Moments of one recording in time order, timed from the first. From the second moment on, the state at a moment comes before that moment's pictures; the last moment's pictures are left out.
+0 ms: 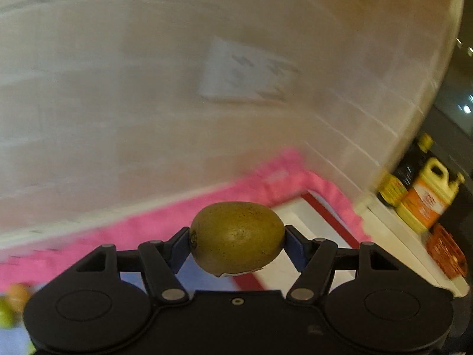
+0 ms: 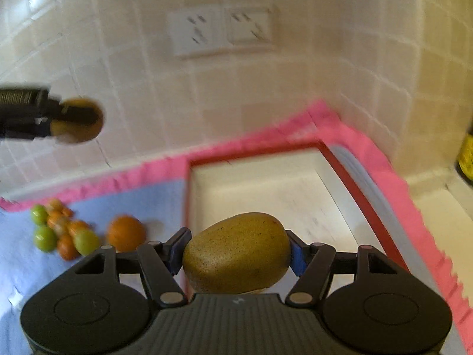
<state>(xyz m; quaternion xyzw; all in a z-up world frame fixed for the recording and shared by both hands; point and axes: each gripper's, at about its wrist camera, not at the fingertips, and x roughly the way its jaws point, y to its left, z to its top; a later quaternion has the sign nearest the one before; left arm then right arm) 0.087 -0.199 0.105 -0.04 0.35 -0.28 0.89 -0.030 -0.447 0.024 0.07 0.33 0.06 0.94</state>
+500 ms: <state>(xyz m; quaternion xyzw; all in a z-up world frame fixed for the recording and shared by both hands) 0.089 -0.336 0.014 0.02 0.48 -0.31 0.82 -0.022 -0.465 -0.044 0.09 0.43 0.07 0.89</state>
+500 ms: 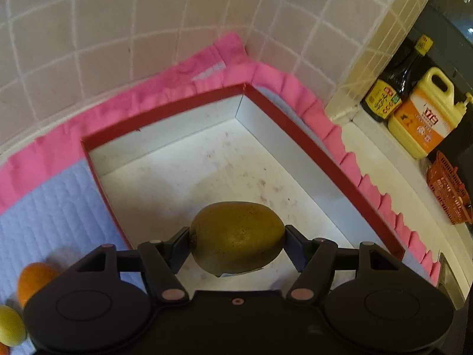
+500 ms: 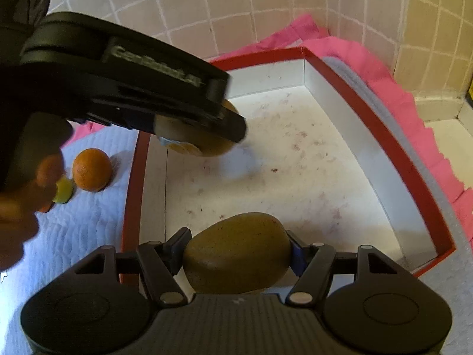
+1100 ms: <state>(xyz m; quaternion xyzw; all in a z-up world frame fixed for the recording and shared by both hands) 0.091 -0.300 0.077 0.06 0.41 -0.27 0.87 -0.039 -0.472 0.011 0.15 0.37 0.08 0.91</state>
